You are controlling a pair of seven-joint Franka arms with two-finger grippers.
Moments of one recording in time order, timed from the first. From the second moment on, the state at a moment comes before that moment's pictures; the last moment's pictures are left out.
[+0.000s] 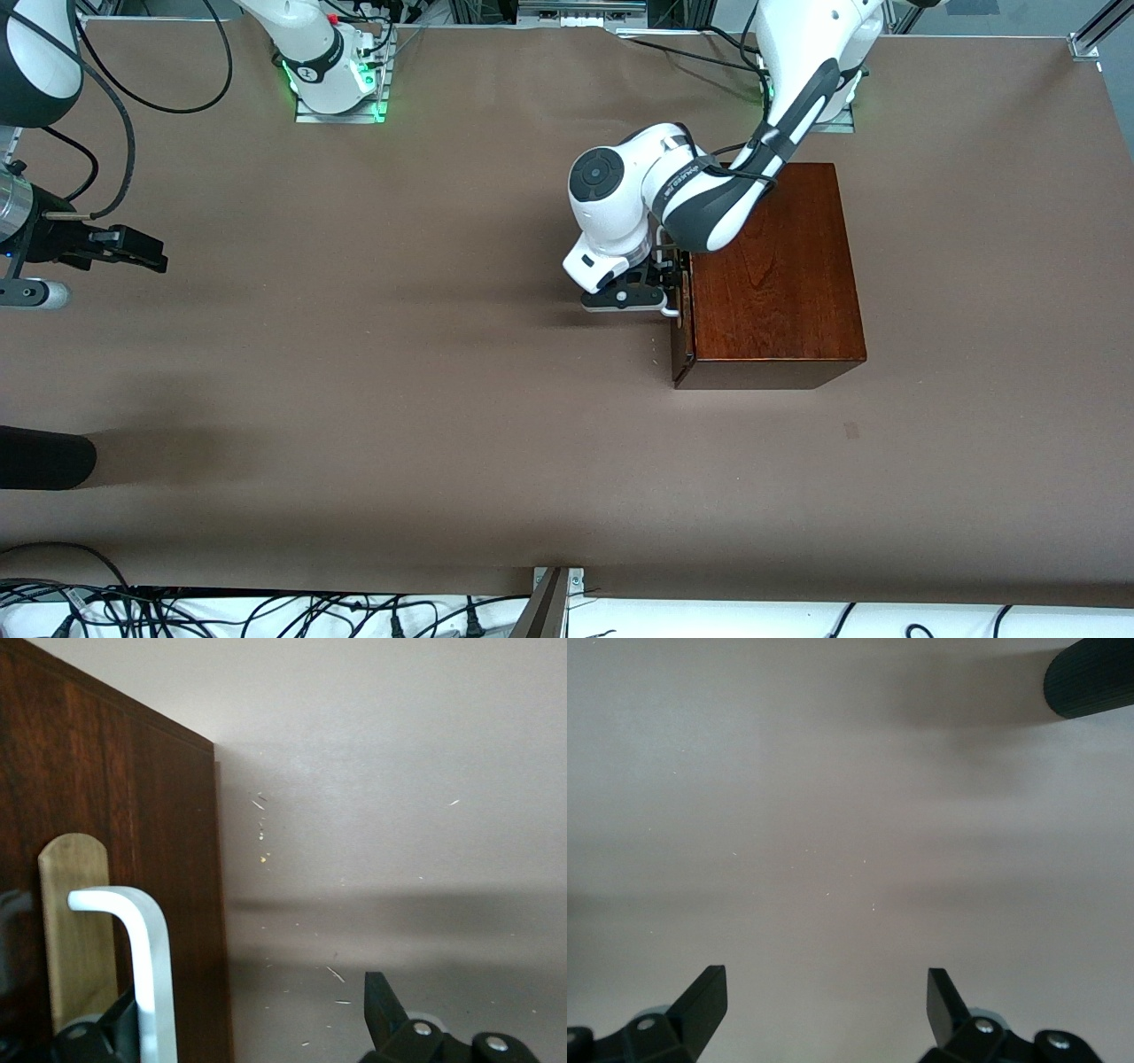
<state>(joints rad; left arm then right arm) -0.41 0.61 -0.39 -1.62 0.45 2.00 -0.95 0.11 0.19 -0.13 -1.49 -0.02 1.59 -0.01</state>
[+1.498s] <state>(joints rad) -0.56 0.72 -0.38 -1.41 0.41 1.97 -1.08 0.11 0.19 -0.13 -1.49 -0.02 1.59 -0.01</state>
